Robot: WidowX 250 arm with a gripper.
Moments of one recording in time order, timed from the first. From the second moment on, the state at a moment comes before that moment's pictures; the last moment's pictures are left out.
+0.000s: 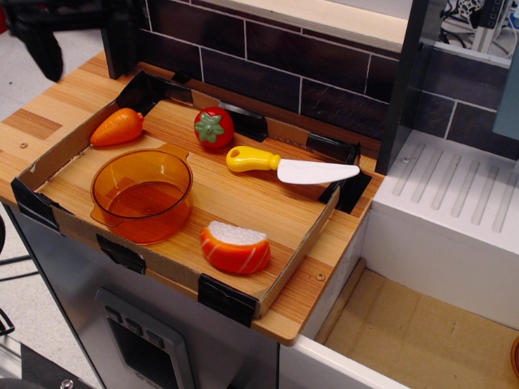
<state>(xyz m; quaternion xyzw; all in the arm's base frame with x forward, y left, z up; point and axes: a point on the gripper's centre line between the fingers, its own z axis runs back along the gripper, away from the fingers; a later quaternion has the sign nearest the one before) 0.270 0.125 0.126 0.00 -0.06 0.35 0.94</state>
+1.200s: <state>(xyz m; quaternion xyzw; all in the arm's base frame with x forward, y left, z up) 0.320 0.010 0.078 -0.05 -0.05 0.73 0.68</state>
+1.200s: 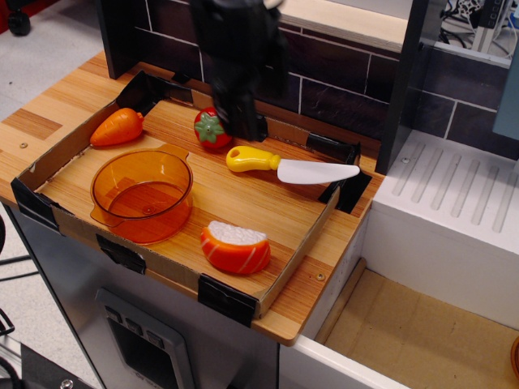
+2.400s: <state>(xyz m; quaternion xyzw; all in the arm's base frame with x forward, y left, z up) 0.339 0.017 0.001 0.03 -0.08 0.73 0.68</state>
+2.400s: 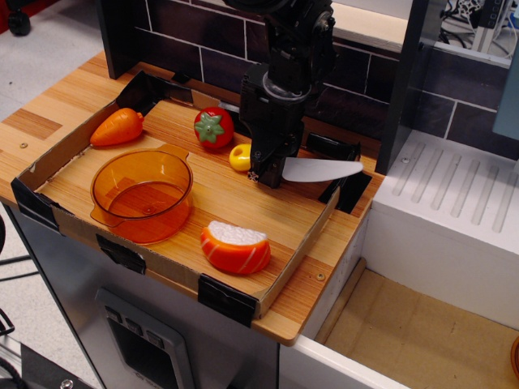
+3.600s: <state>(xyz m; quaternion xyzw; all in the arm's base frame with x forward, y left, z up) 0.285 0.058 0.103 -0.04 0.00 0.73 0.68</state>
